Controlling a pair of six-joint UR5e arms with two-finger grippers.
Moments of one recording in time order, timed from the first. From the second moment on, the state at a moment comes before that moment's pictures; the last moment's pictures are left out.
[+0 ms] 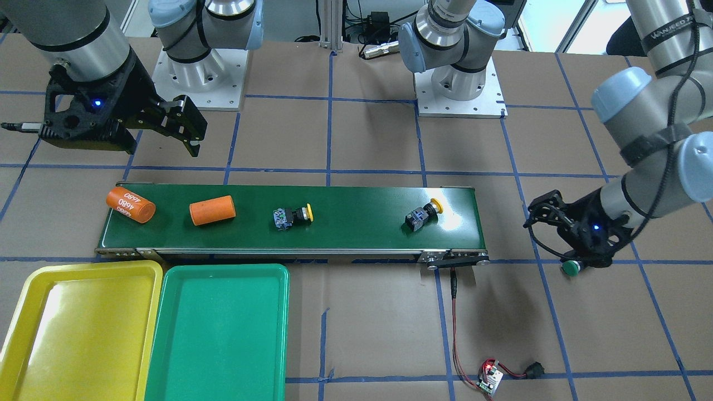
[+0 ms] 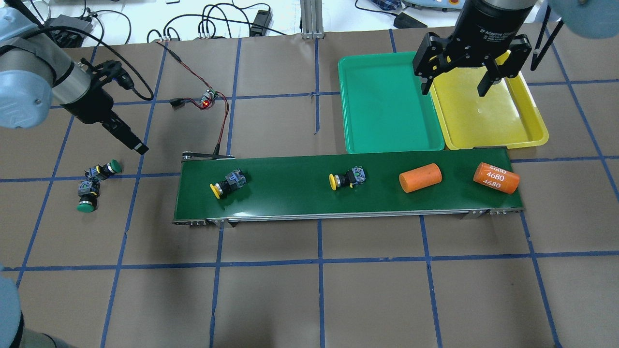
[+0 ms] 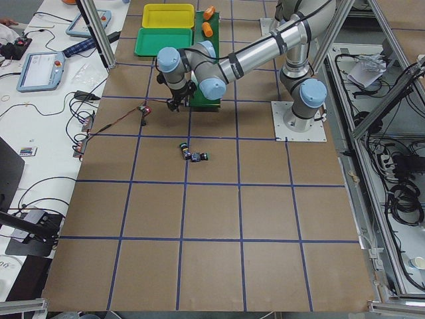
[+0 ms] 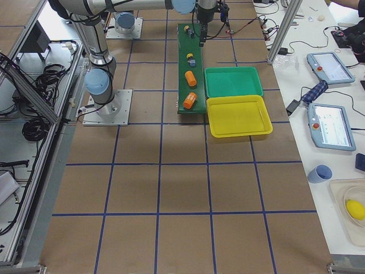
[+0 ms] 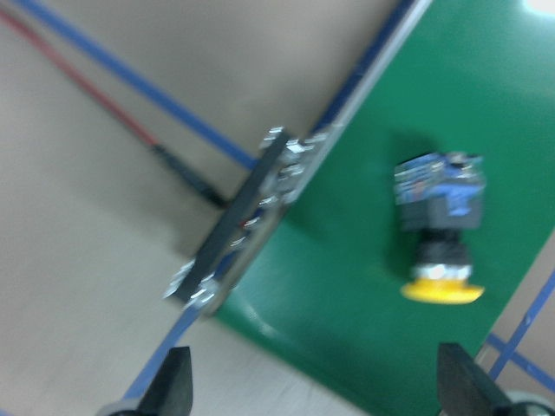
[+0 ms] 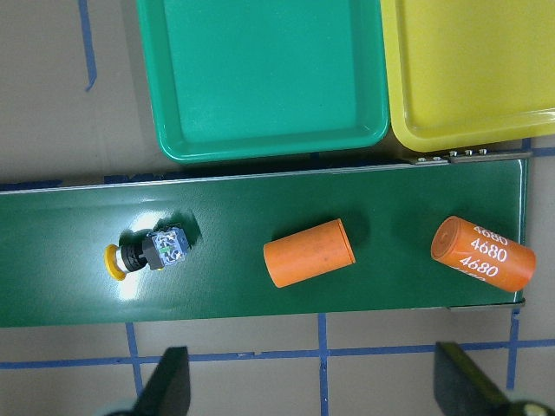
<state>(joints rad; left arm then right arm) -1.16 -1.90 -1.66 -1.31 1.44 1.15 1.57 -1.48 1.43 -1.47 -1.52 0.05</state>
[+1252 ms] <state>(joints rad) -1.01 -2.12 -1.67 -1.10 1.61 1.40 1.51 -1.50 1.52 -1.53 -1.60 -0.40</state>
